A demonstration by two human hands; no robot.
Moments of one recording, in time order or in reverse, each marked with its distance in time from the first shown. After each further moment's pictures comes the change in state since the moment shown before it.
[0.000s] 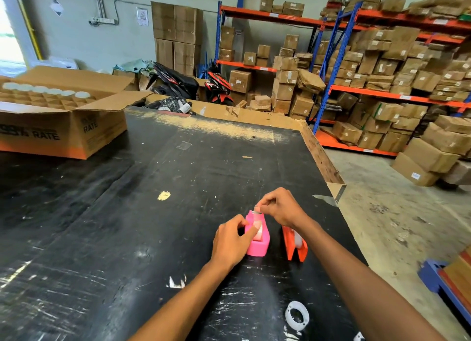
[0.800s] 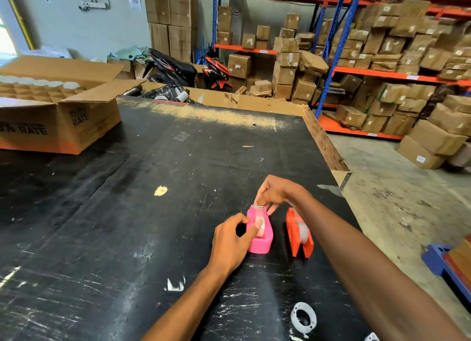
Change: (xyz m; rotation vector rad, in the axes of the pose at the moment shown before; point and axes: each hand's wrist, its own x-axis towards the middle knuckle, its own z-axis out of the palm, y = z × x) left_hand 0.000 -0.016 0.006 -0.044 0.024 0.049; right_hand 0.049 -0.008 -0.003 0.015 -0.460 0.398
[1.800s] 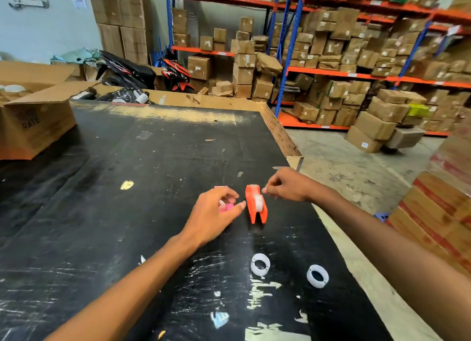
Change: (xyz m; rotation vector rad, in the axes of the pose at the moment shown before) left_hand -0.037 0.078 -0.023 0.114 -0.195 0.295; right_hand -0.151 0.058 -0.014 -0.320 0.371 -0.135
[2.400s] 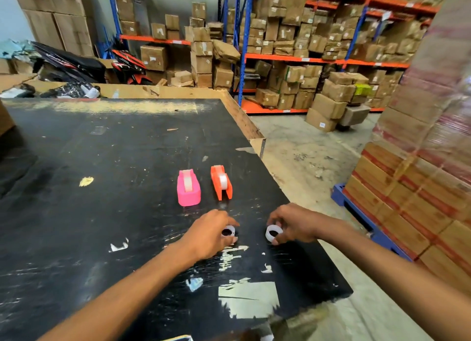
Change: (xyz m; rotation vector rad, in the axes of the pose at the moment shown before) left_hand -0.054 0.018 0.049 0.484 -0.570 0.206; right_hand -0.149 0.037 0.051 -0.149 -0.200 0.140
